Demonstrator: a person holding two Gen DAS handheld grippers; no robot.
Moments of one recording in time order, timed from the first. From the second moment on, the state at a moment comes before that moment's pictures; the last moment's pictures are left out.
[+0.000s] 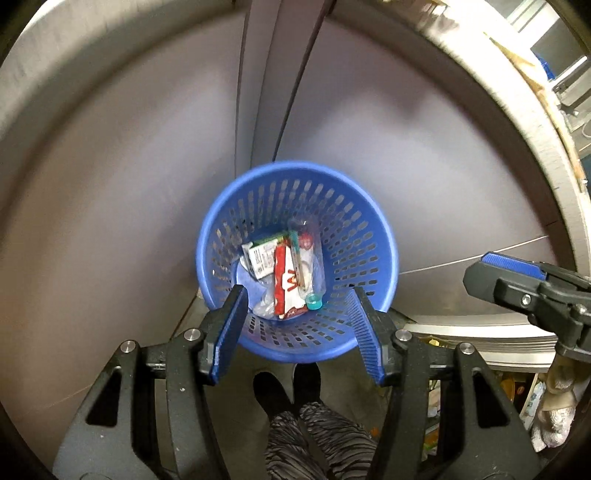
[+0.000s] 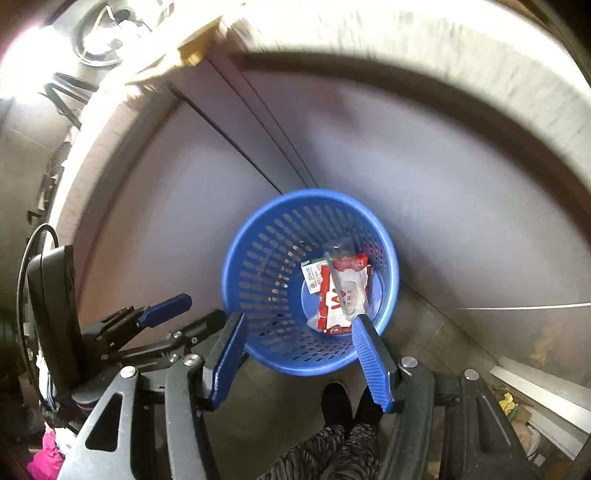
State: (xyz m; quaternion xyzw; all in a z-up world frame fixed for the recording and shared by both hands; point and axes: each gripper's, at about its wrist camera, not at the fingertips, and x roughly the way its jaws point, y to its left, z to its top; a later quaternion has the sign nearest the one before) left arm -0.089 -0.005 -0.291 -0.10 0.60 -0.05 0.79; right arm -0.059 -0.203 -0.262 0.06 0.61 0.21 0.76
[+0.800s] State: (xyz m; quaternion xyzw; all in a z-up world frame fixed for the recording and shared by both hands) left arm -0.104 -0.004 -0.107 -0.06 0.49 -0.06 0.87; right arm -0.082 -0.243 -0.094 0.04 0.47 0.20 0.86
